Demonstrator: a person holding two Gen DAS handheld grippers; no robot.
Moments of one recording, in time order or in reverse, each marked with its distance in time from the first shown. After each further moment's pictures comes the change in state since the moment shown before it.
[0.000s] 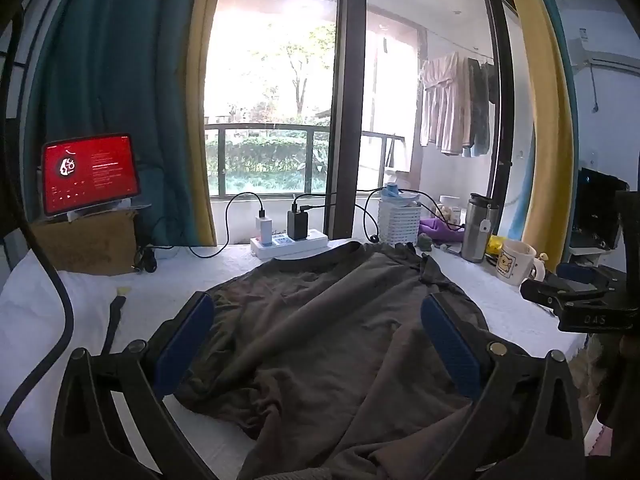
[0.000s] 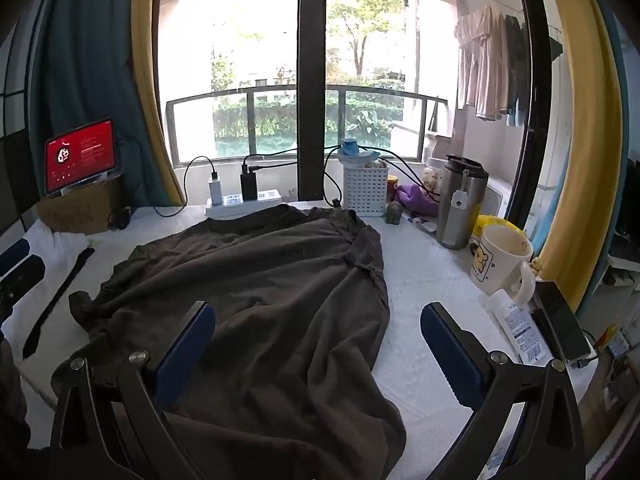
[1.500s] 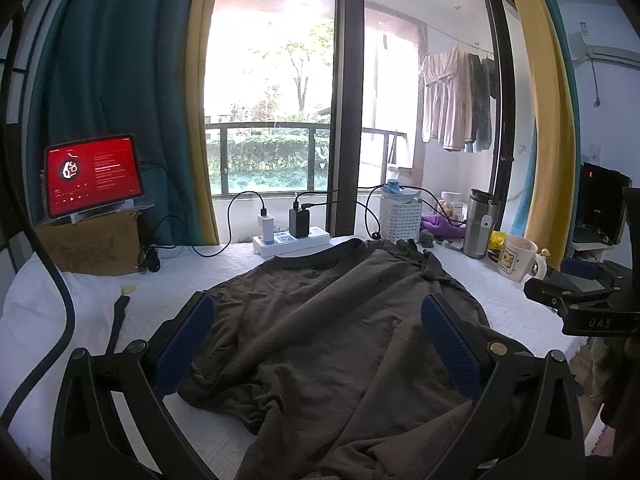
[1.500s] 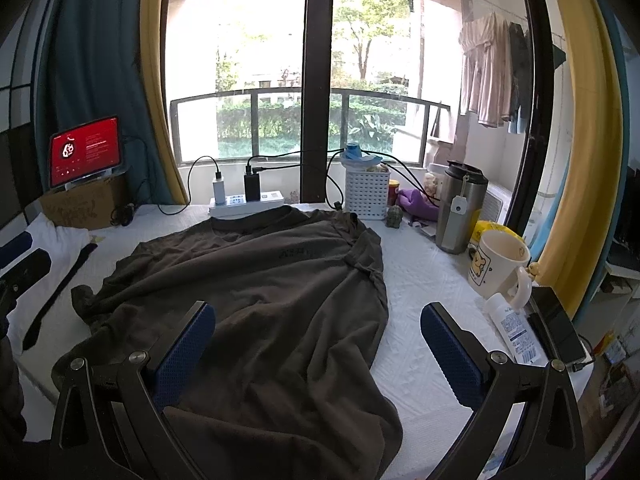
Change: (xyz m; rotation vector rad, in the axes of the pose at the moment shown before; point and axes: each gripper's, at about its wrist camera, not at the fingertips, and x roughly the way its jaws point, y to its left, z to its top) left arm -0.005 -0.008 -0.004 0.017 0.009 0.021; right arm -0.009 0.001 -0.002 -0.017 -0.007 0.002
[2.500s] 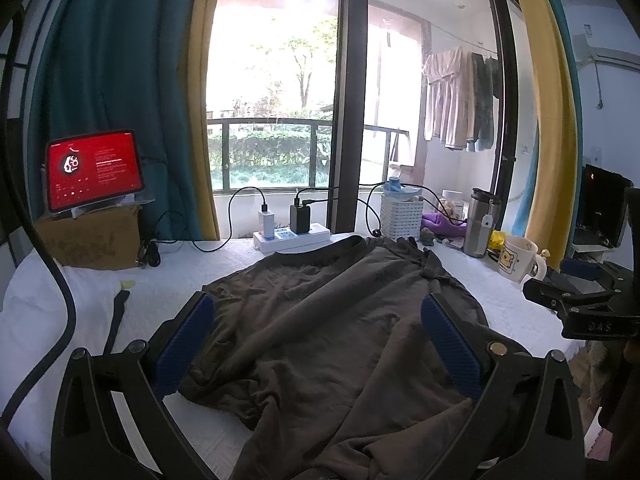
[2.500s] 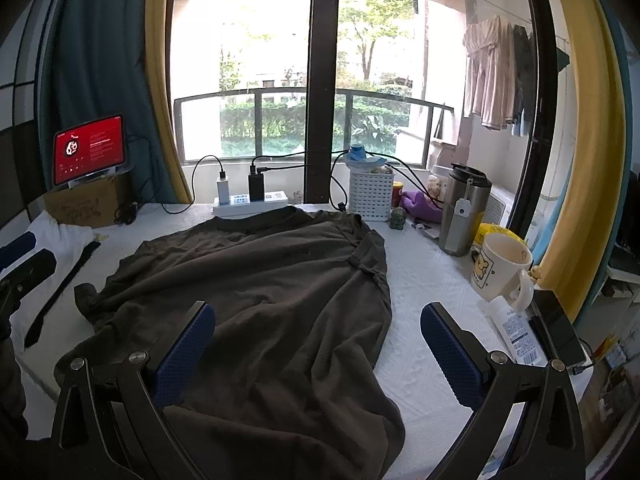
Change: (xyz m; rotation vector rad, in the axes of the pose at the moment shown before) left arm 0.000 -0.002 0.001 -0.017 0.015 0.005; right arm 0.001 0.005 0.001 -0.011 0.000 0.009
